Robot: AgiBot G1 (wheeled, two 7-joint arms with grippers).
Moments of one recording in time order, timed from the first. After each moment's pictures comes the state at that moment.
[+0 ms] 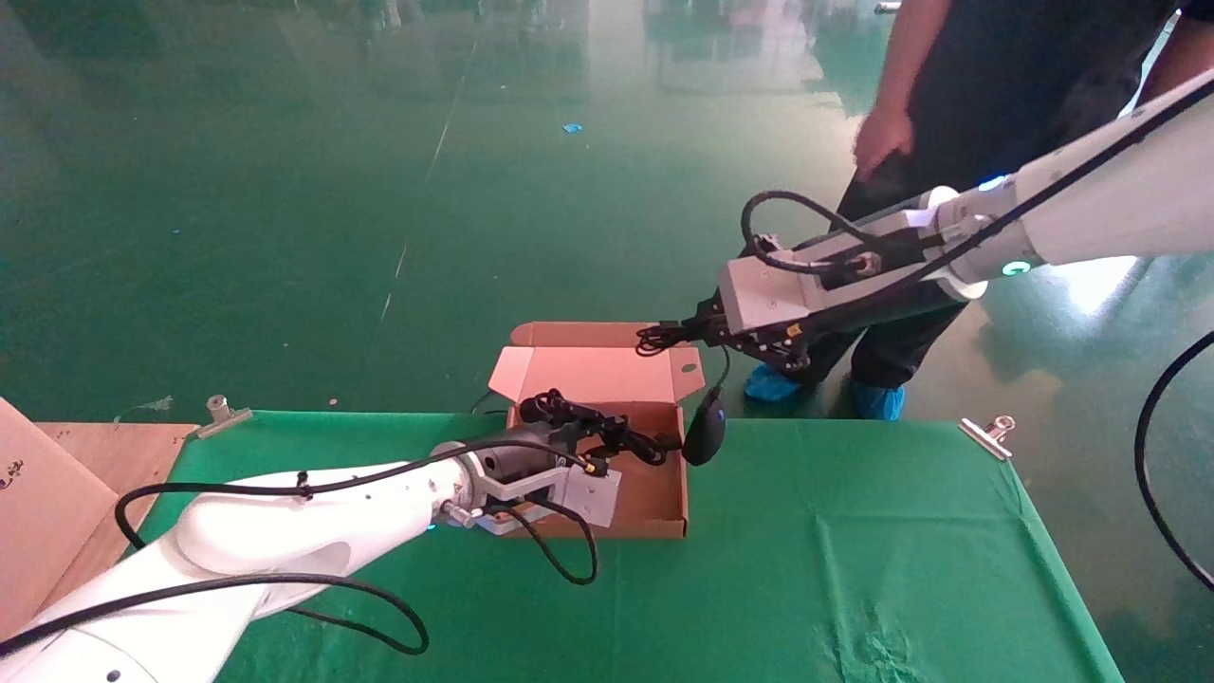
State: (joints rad) left arm -1.43 1.37 0.84 -0.41 1.23 0.56 1.17; right arm 2.07 -1.31 -0.74 0.05 -1.64 -1.31 -0.77
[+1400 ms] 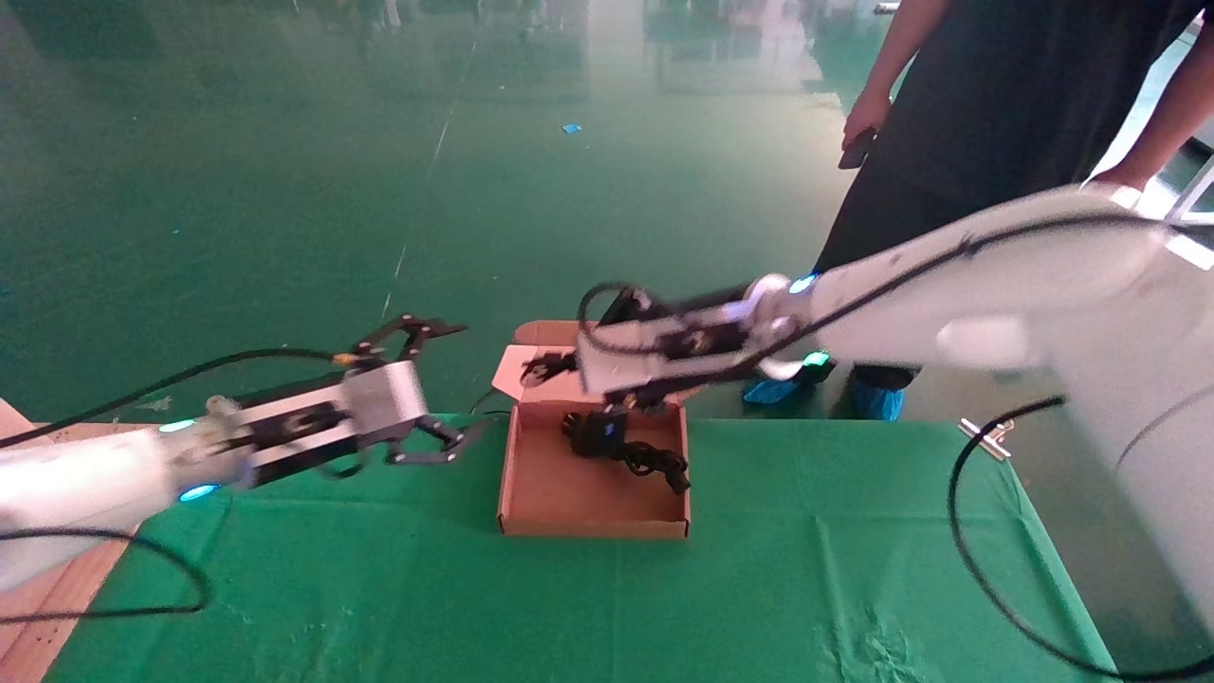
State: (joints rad) left arm -1.51 1.08 0.85 -0.22 0.74 1.07 1.08; right arm 1.80 -1.38 -0.85 0.40 -1.52 -1.01 -0.61
